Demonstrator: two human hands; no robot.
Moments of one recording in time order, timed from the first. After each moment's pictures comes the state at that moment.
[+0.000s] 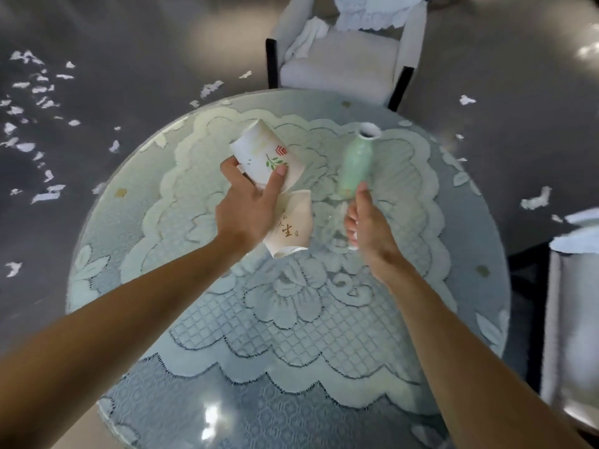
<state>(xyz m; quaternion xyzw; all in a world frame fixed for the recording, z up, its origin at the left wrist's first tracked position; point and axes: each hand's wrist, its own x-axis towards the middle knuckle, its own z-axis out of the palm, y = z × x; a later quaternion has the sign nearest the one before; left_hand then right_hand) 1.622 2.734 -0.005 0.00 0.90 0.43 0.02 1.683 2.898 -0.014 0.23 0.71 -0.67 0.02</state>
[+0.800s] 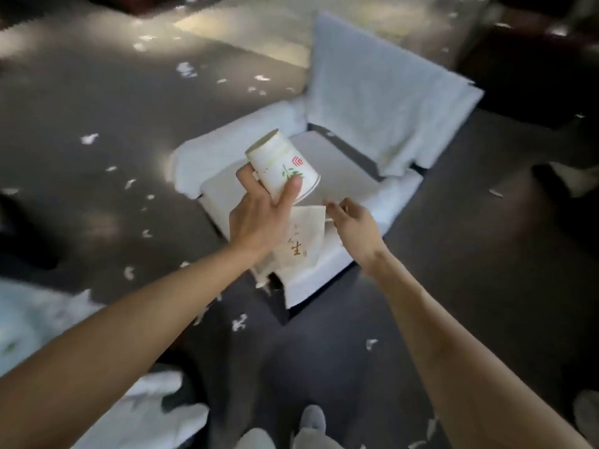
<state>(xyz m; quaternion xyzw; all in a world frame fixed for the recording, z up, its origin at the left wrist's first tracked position) 2.112 3.243 0.055 0.53 0.74 0.36 0.20 2.259 3.269 0.038 0.57 0.58 -0.49 -0.31</state>
